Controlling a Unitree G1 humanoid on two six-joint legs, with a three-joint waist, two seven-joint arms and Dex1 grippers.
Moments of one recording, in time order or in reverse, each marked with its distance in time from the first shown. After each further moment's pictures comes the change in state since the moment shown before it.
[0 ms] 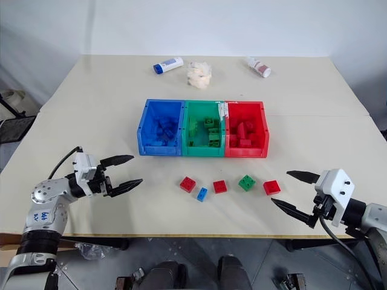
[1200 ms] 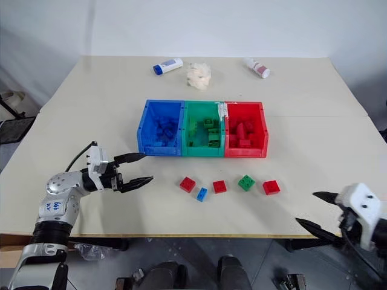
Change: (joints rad) left arm -0.074 -0.039 -0.053 -0.001 0.001 0.088 -0.055; right arm 0.164 -0.091 -0.091 -0.115 -0.026 0.248 0.002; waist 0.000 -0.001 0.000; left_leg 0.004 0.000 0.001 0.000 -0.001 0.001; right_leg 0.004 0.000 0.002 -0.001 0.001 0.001
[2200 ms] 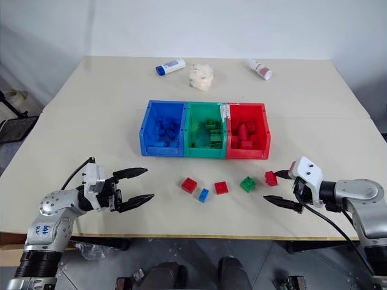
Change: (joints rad) left arm 0.257 0.007 0.015 -0.356 -0.071 0.127 0.093; right arm -0.521 0.004 0.421 0.400 -0.130 -0.152 0.097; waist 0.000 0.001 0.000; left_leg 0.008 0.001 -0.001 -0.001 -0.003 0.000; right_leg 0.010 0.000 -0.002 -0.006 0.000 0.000
